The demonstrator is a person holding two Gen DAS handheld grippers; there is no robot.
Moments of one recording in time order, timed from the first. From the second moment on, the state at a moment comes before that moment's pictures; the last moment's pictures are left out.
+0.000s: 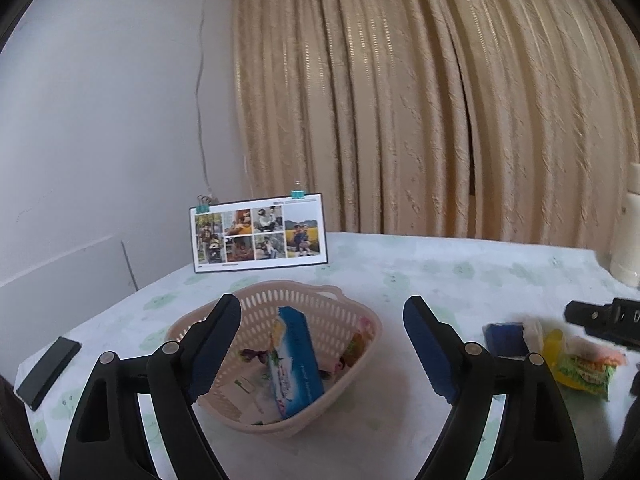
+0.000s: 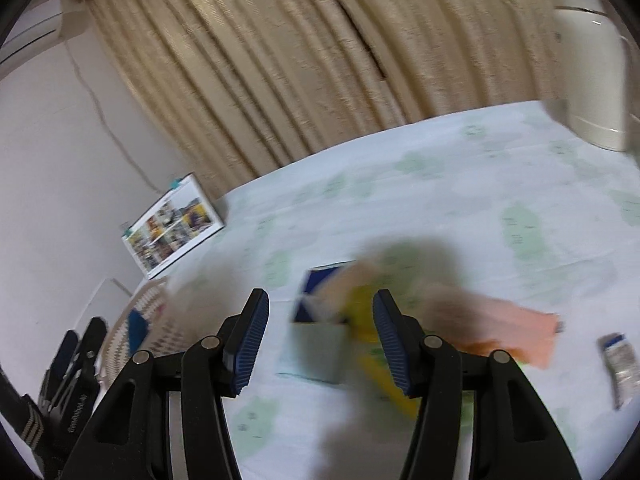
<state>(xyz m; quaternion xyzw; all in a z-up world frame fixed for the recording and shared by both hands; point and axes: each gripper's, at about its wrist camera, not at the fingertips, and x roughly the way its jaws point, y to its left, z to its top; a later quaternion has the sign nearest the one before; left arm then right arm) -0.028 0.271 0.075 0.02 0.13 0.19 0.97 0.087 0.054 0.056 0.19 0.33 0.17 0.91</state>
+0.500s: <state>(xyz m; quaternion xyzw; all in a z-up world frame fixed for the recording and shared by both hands) -0.021 0.241 0.063 0.07 0.15 0.14 0.98 0.109 -0.006 0.037 0.18 0.36 0.10 0.91</state>
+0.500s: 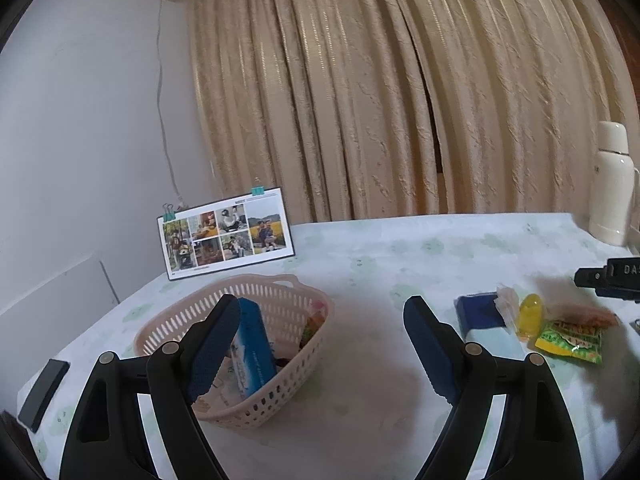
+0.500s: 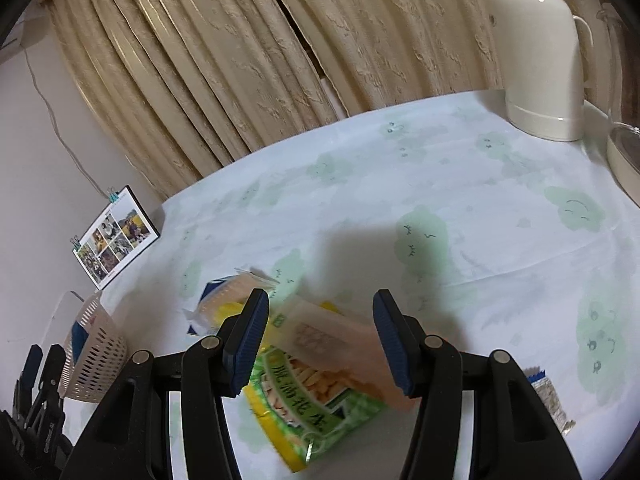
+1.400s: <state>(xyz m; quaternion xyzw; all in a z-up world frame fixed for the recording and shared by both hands) -0.008 0.235 0.052 0.07 0.20 0.11 0.97 0.099 0.014 0.017 0.14 0.43 0.16 0.88</state>
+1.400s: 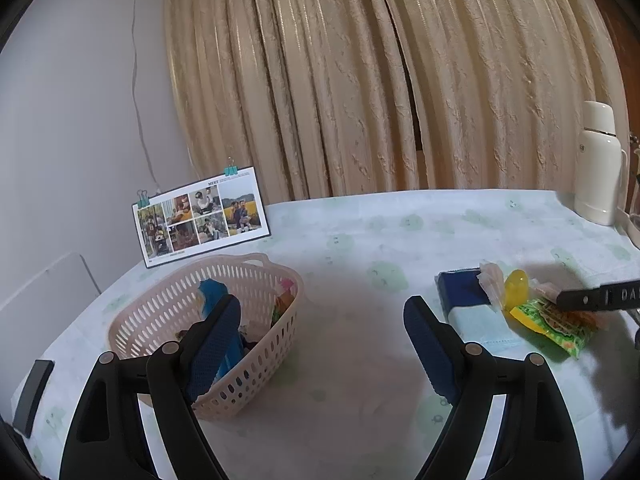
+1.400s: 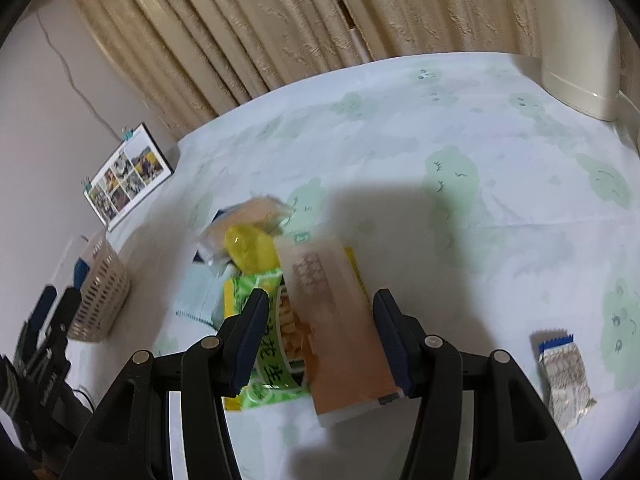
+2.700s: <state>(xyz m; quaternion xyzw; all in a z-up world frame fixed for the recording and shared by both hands) 0.013 0.236 0.032 0.03 0.28 0.05 0.96 0.044 0.019 0.014 0.14 0.43 0.15 0.88</state>
